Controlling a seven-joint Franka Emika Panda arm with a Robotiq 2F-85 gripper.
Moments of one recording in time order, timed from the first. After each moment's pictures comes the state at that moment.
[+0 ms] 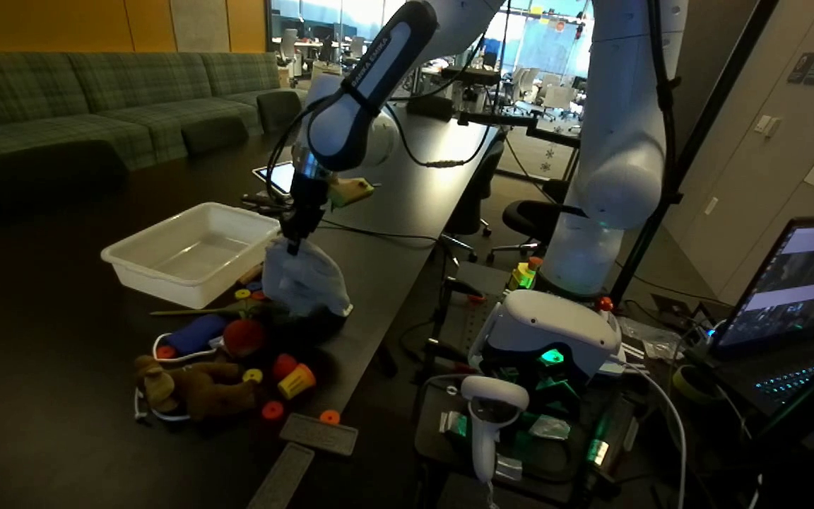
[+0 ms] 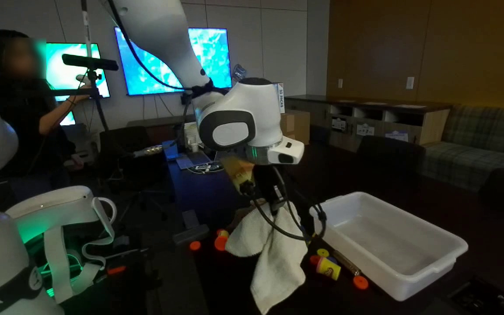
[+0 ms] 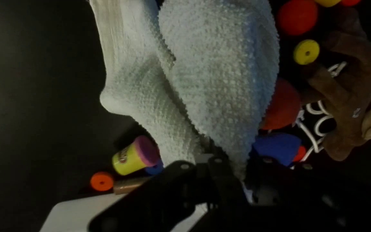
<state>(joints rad) -0.11 0.24 0.18 -2.40 0.26 2.82 -0.14</state>
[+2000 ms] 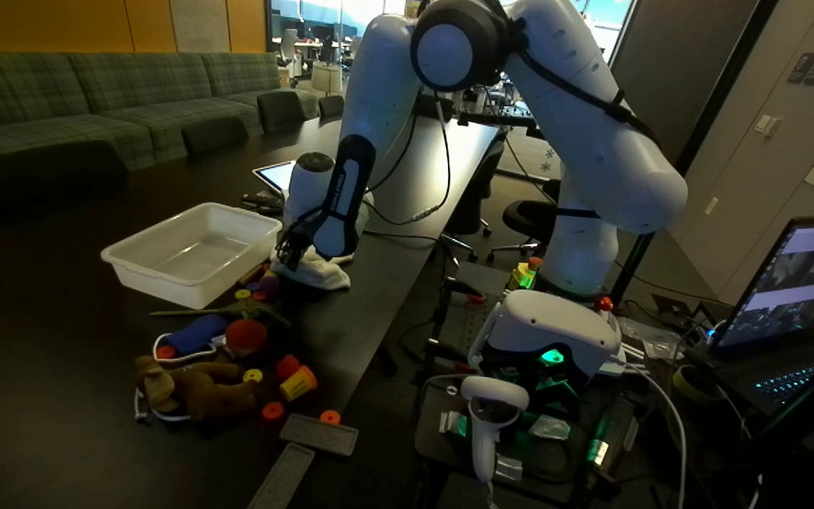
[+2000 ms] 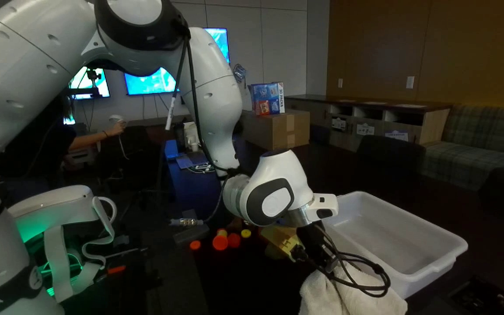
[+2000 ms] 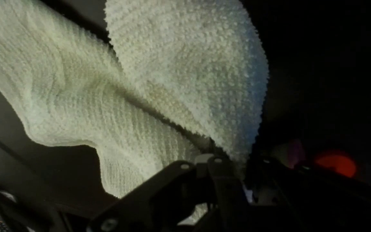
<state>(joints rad) 0.30 0.82 -0.37 -2.09 -0.09 3.17 0.10</state>
